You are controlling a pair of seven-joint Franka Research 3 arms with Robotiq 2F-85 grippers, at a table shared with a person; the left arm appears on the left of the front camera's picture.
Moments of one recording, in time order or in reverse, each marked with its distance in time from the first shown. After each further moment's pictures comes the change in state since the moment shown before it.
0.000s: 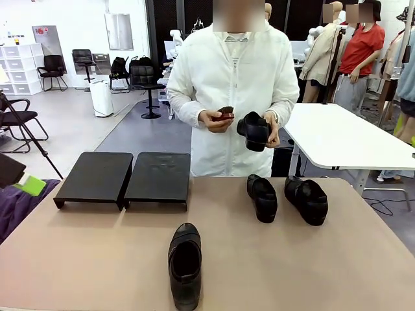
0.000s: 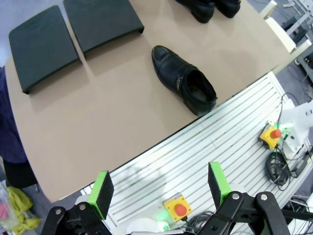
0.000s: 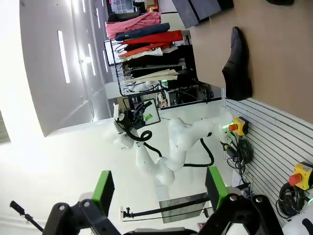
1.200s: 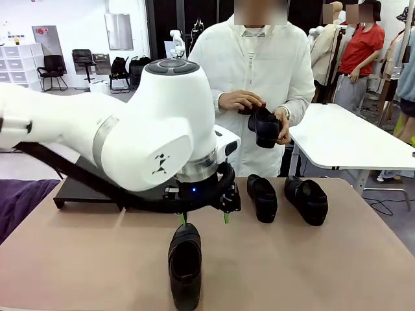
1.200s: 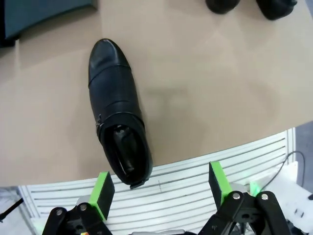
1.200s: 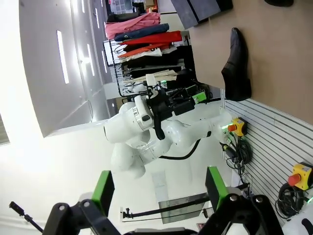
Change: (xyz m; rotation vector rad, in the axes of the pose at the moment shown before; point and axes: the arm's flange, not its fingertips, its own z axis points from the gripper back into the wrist) left arm 0.130 -0.198 -0.290 0.211 0.269 0.307; right arm 0.001 0.002 0.002 -0.005 -0.003 0.002
